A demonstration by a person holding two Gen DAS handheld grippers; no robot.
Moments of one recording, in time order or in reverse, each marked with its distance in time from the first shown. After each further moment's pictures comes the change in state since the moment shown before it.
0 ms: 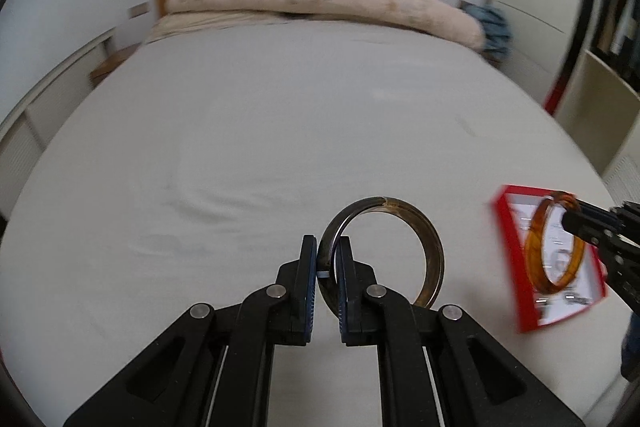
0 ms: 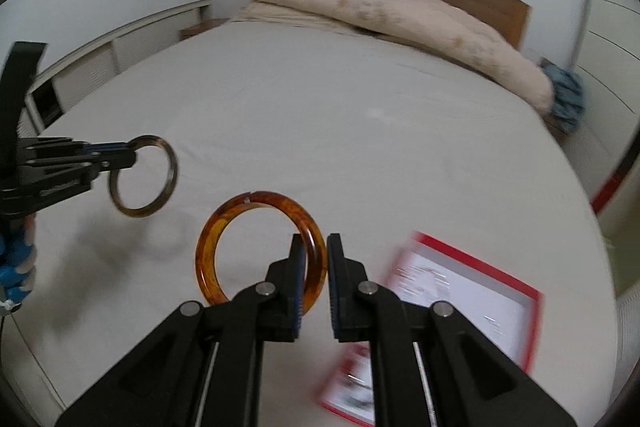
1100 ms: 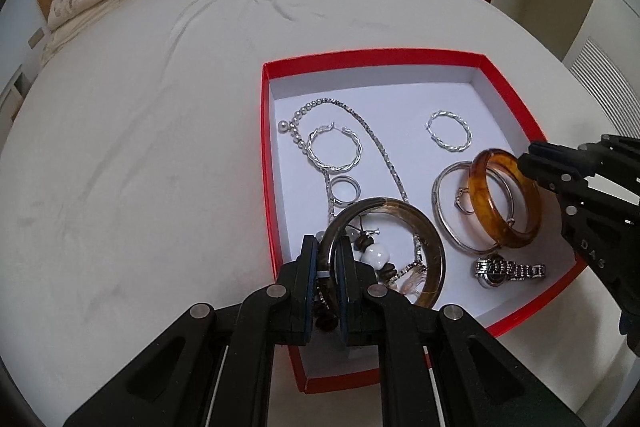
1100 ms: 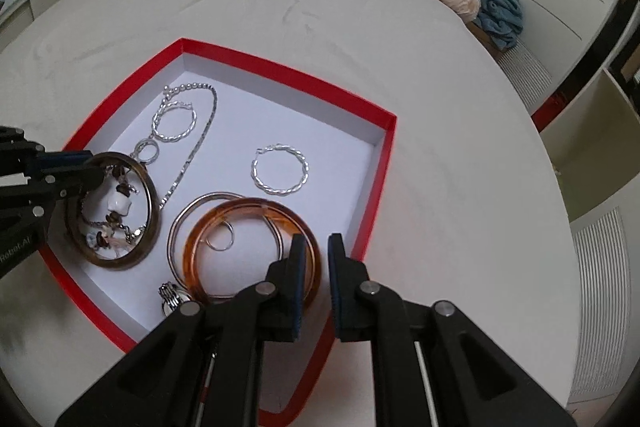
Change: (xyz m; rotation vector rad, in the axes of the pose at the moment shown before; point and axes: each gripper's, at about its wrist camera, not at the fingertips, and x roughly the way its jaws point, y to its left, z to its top) left arm 0.122 -0.224 -0.036 0.242 0.253 -0.095; right arm 0.034 -0.170 -0.128 0.071 0.267 -0.216
